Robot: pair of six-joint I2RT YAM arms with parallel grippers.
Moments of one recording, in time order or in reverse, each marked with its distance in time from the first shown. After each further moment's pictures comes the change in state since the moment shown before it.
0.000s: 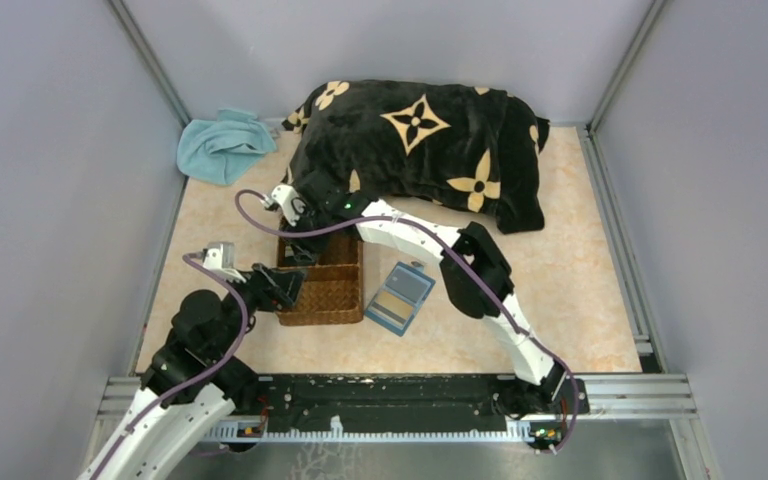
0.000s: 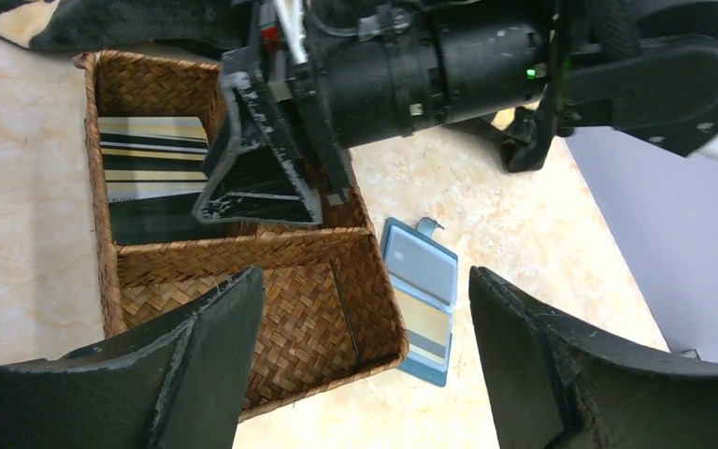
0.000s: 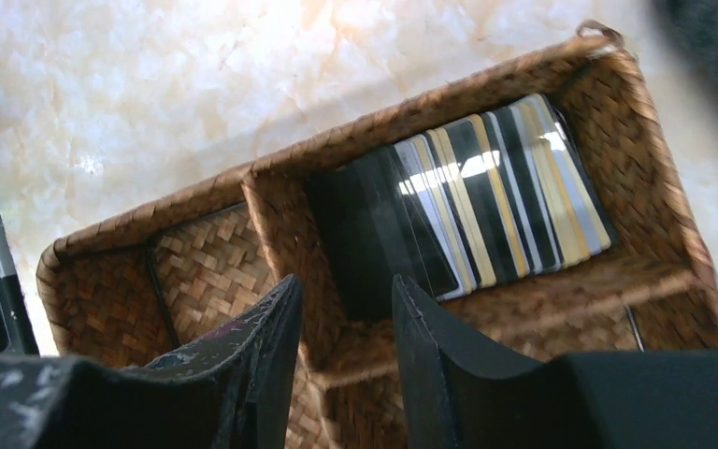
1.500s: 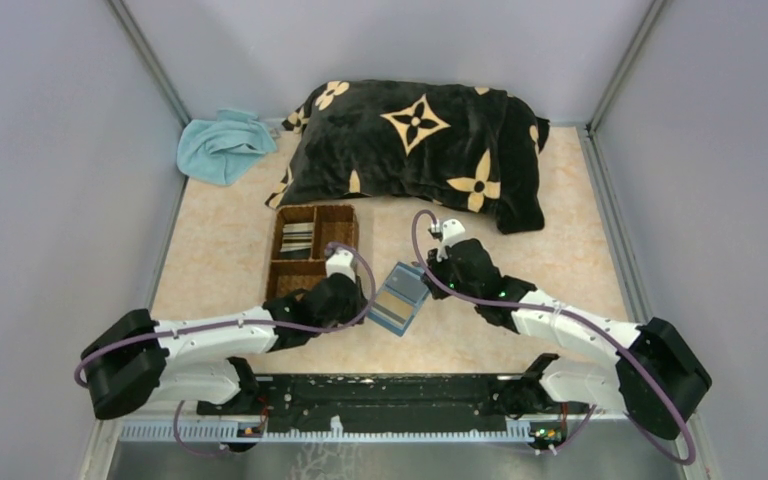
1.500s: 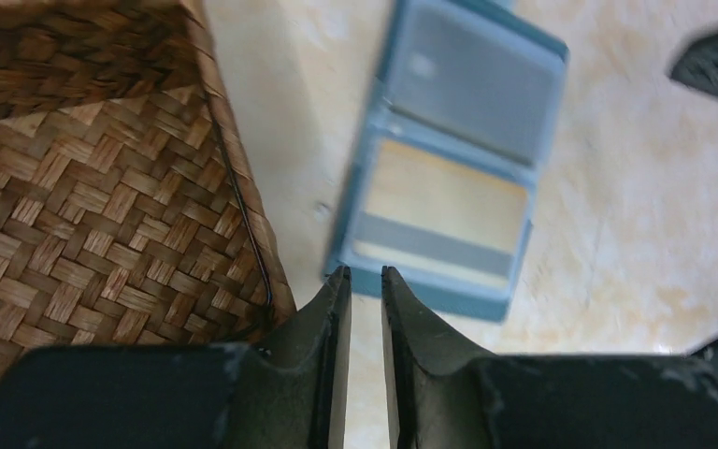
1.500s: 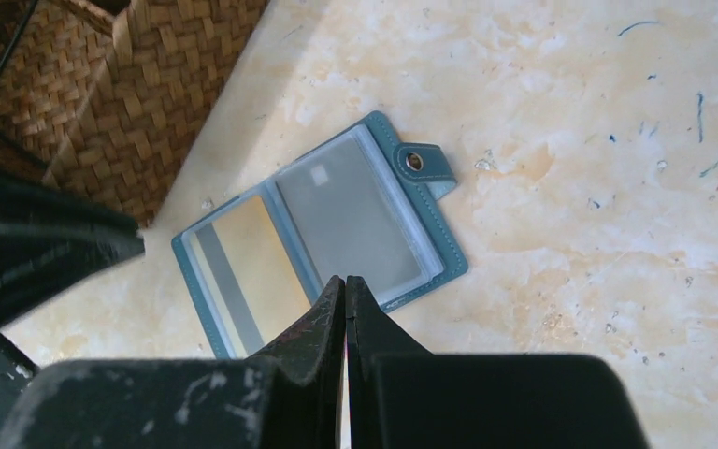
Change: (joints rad) left arm -0.452 1.004 0.018 0.406 -0.156 -0.130; right arm -0.196 -1.166 -1.515 0.563 0.403 0.483
